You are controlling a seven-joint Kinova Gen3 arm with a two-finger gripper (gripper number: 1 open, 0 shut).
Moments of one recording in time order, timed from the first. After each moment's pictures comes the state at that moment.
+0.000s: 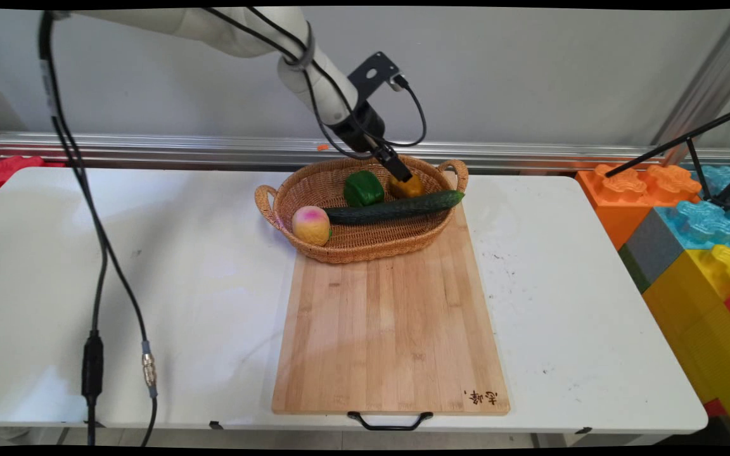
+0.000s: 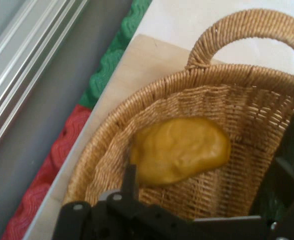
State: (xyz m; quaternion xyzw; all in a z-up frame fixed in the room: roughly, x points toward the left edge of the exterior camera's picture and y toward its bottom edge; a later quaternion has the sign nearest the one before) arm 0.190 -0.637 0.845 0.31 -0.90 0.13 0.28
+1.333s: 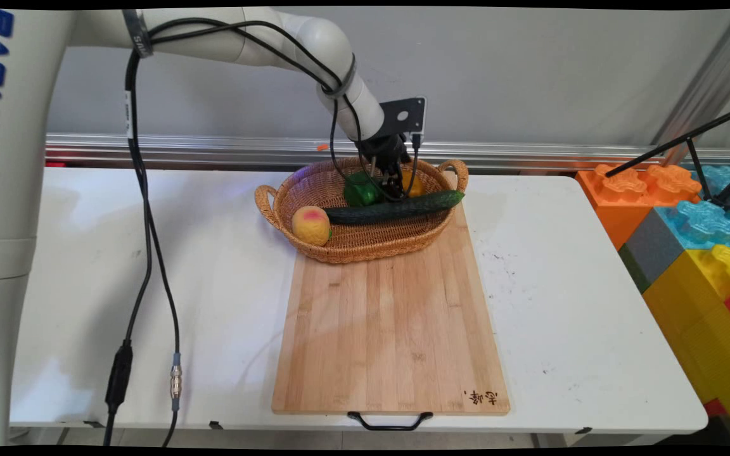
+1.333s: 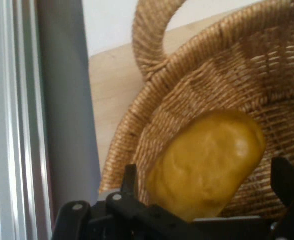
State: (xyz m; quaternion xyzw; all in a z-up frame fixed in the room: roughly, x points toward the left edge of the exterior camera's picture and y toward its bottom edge) arm 0.153 -0.674 0.802 0.01 -0.96 0.19 0.18
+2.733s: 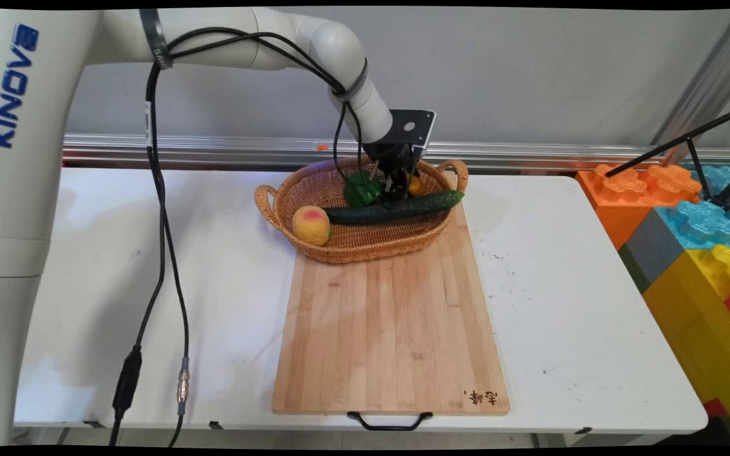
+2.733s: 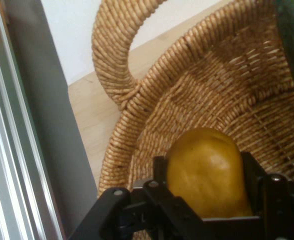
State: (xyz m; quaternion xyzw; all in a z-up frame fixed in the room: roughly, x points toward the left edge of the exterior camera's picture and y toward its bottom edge) arm 0.142 -0.684 0.795 -0.08 -0.97 0.19 0.16
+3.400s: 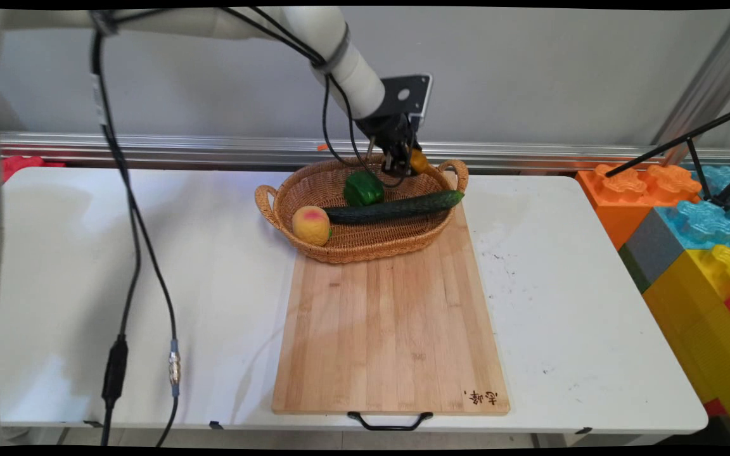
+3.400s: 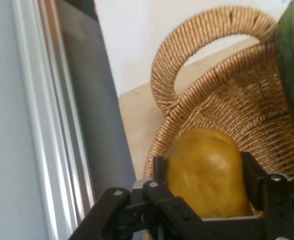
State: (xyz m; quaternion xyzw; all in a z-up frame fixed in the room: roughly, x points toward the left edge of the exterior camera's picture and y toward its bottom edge) arm 0.155 -0.654 0.856 -0.05 -0.95 0.23 0.19
